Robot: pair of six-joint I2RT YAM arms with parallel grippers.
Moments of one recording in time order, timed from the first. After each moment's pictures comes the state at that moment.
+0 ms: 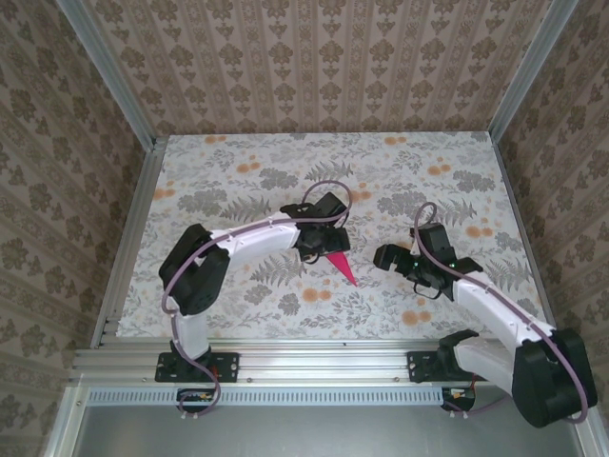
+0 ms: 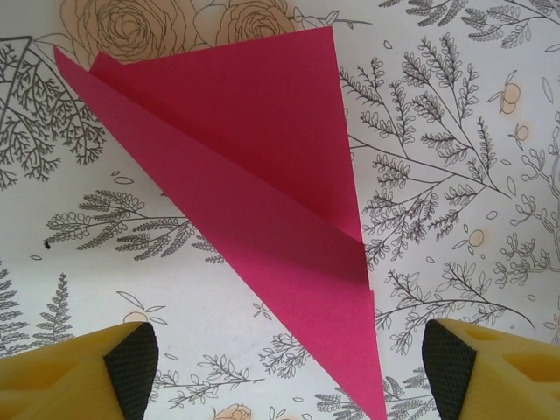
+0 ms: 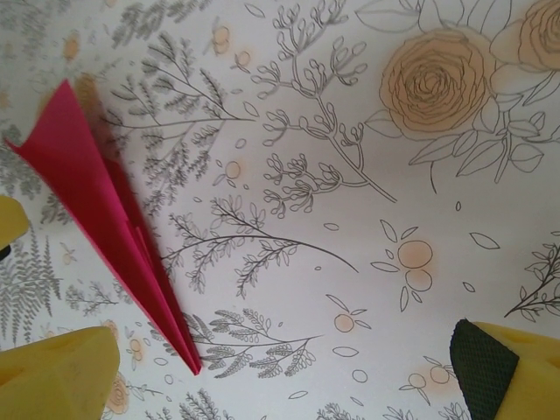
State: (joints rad) left arm -0.91 1.89 1.38 -0.65 -0.01 -0.98; right arm 0.25 1.07 0.51 -0.40 -0.19 0.62
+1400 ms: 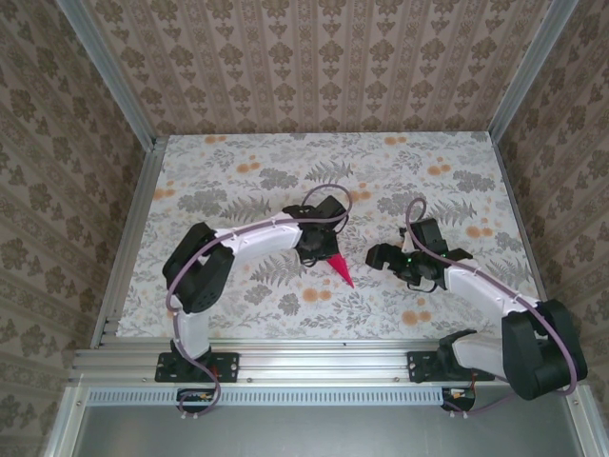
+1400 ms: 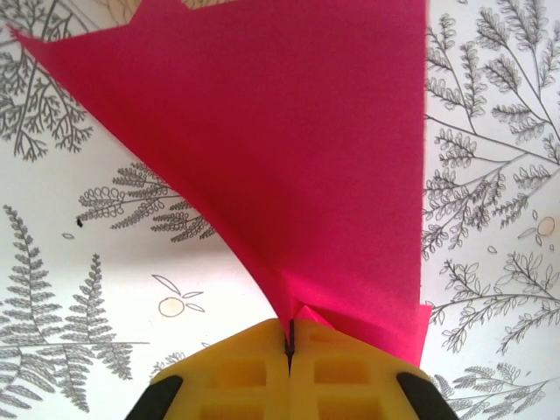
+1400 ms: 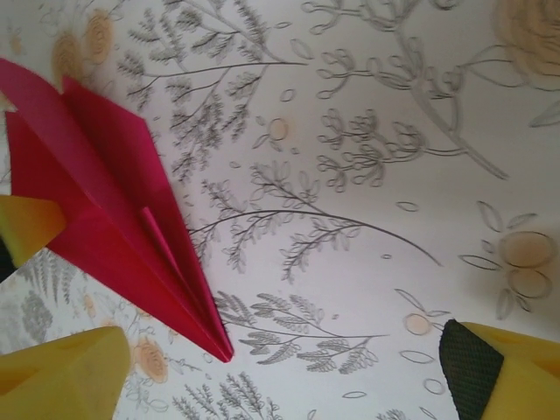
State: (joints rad) left arm -0.91 1.90 1.35 -0.68 -0.01 -0.96; right arm 0.25 1.21 0.54 -0.33 -0.37 0.64
